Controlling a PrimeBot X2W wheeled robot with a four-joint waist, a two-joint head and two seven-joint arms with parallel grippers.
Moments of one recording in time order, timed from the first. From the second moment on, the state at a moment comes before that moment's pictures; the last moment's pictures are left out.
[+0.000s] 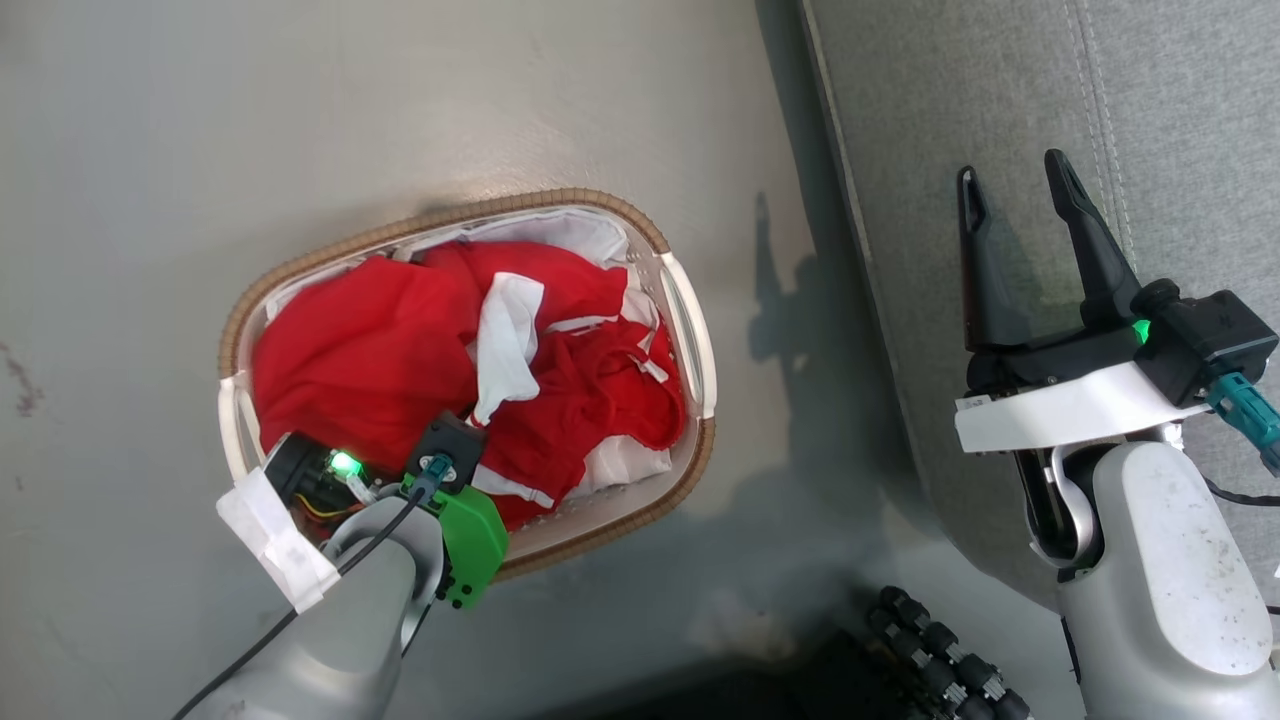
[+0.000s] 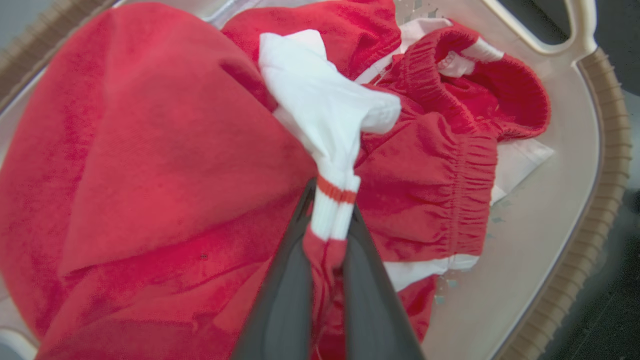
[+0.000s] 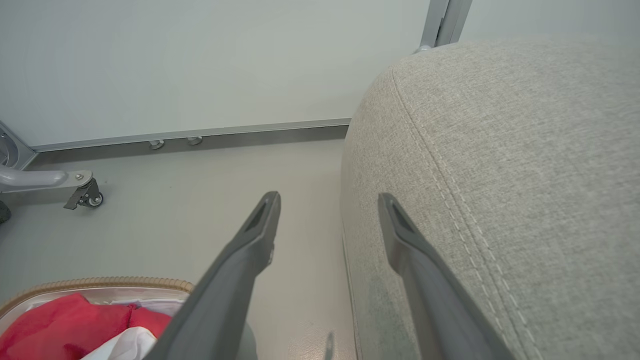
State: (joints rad) left arm -0.64 0.12 -0.65 1.04 -0.13 -0.09 -0.26; right arm -0.39 -0.05 0.03 0.06 0.19 0.13 -0.26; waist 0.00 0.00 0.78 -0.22
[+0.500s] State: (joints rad) left arm -0.52 0.14 -0.56 0.79 -0.18 -0.09 -0.26; right arm -0.31 -0.05 -0.01 0.10 0.12 0.13 -0.26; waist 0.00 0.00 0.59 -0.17
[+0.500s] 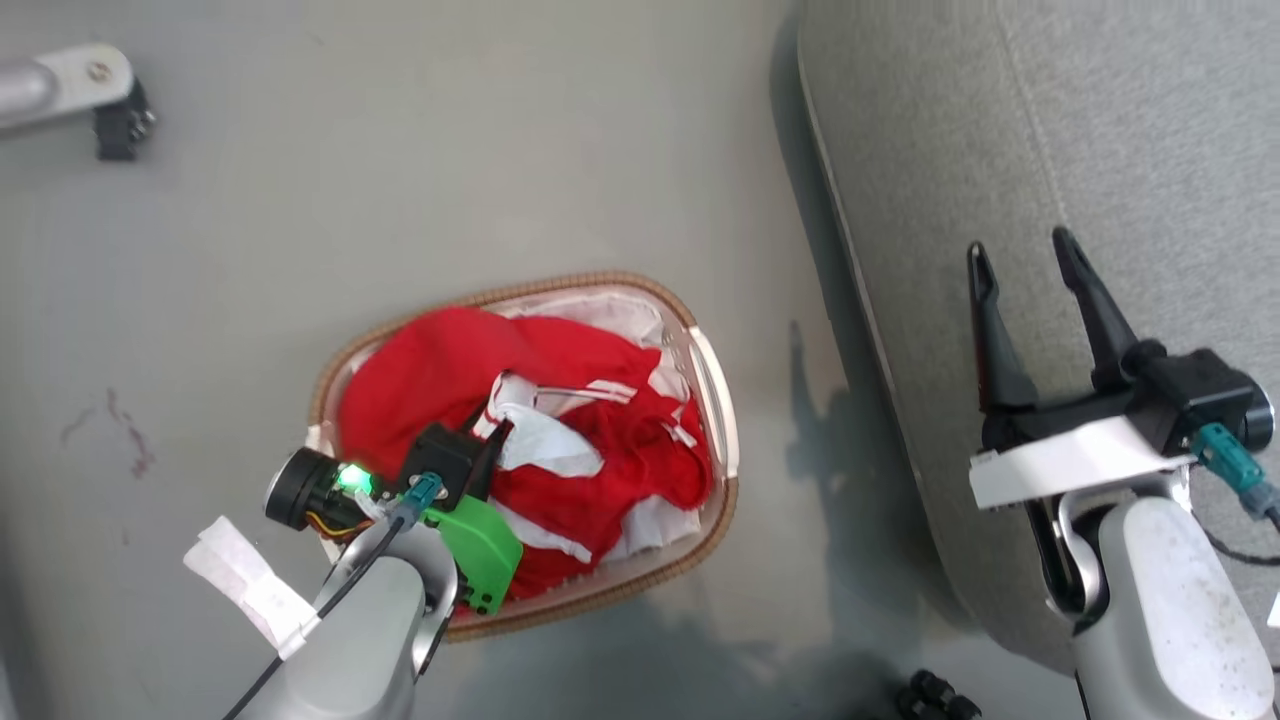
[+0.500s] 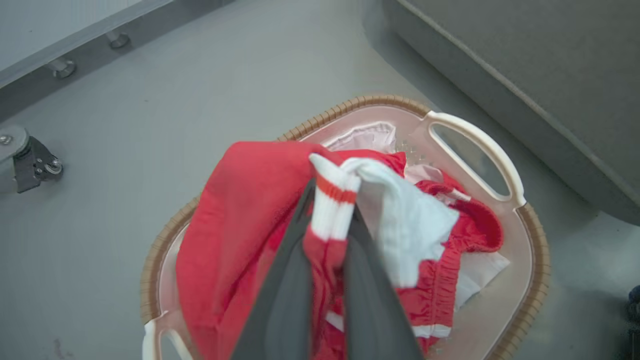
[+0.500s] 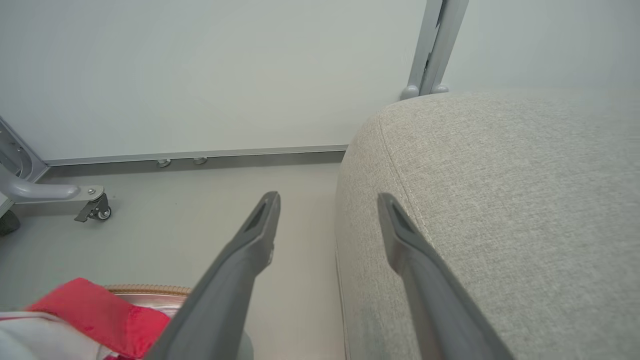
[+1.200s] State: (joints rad) left arm -0.57 0.28 -0.56 0.40 -0.09 -0.12 -0.26; right arm -0.10 -0.05 -0.01 0.15 0.06 0.13 -0.26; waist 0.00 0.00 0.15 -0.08
